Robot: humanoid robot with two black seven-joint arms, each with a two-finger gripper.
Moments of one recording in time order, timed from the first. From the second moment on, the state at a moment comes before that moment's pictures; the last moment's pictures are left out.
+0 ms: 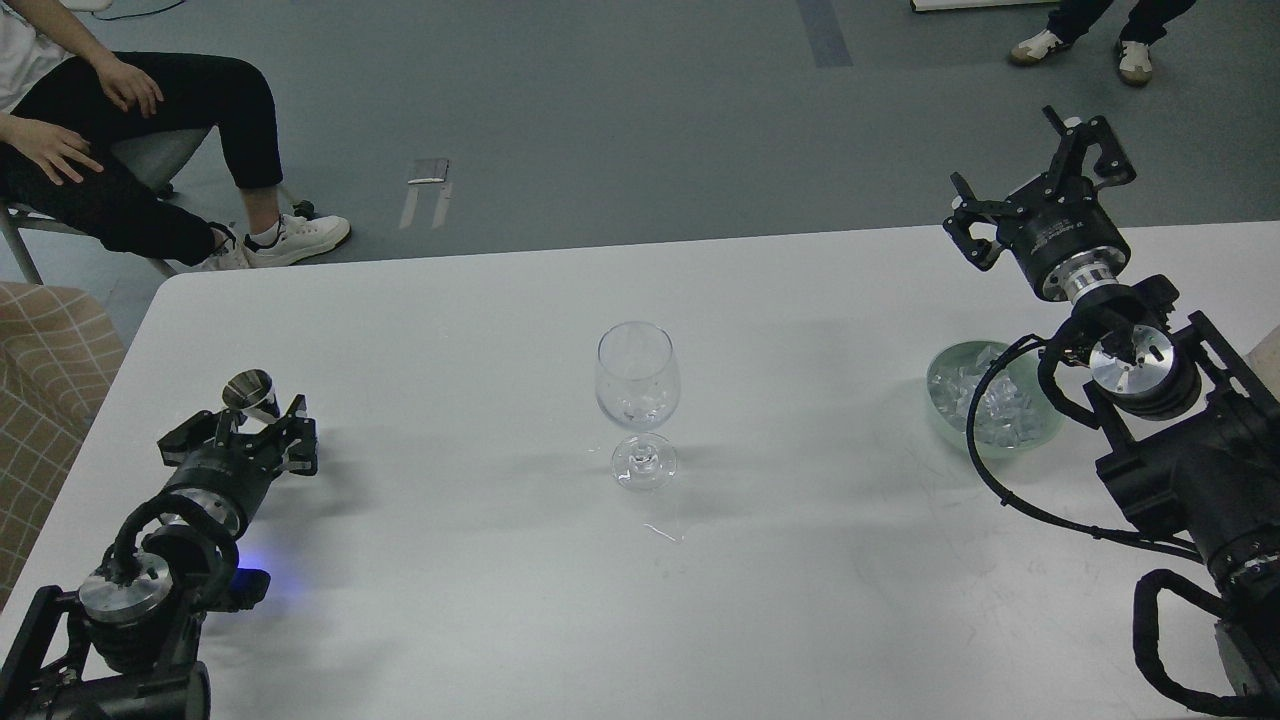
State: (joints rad) left arm -0.10 0.13 -1.76 -1.05 -0.09 -0.04 0.24; right arm 0.63 -0.13 1.43 0.66 -0.36 0.33 0.06
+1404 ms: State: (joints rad) left arm -0.12 0.12 -1.76 -1.02 -0.09 -0.04 0.24; right arm 0.63 -0.14 1.43 0.66 -0.36 0.33 0.06
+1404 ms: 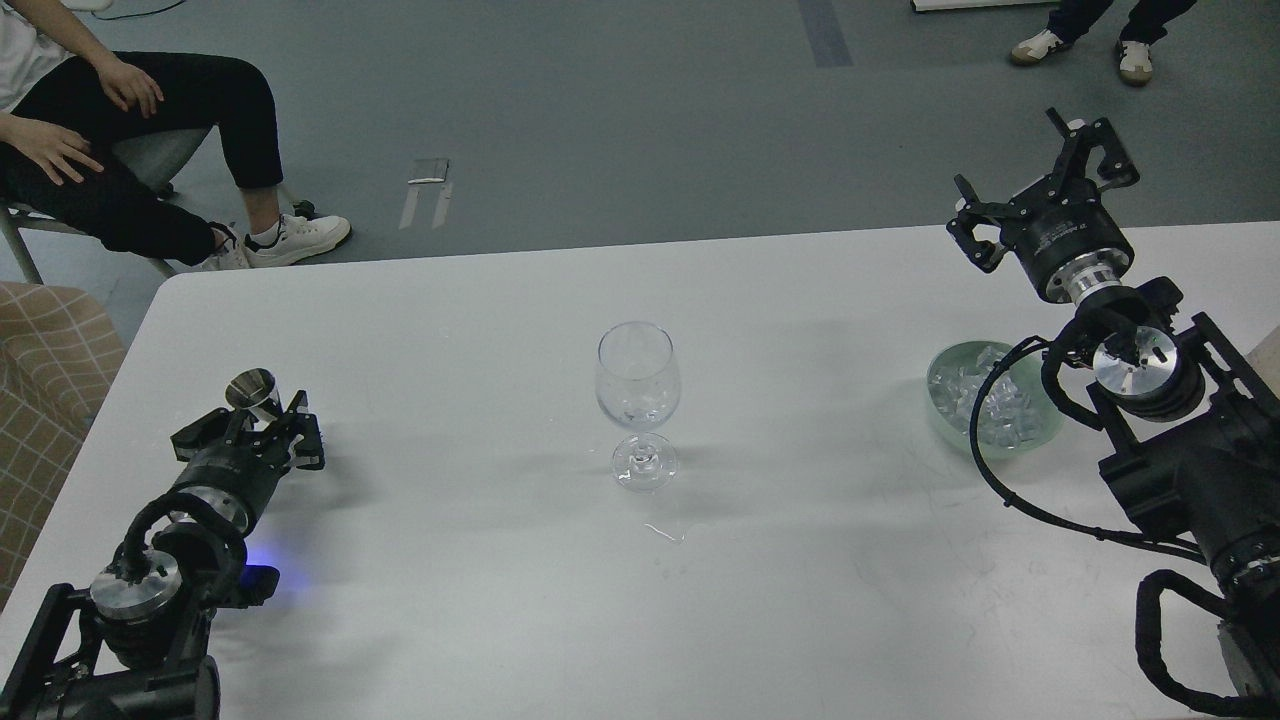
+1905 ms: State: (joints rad) left arm -0.12 0.12 -1.76 -1.02 -0.09 -0.05 0.24; right arm 0.63 -0.14 1.43 0.66 -0.36 0.33 0.06
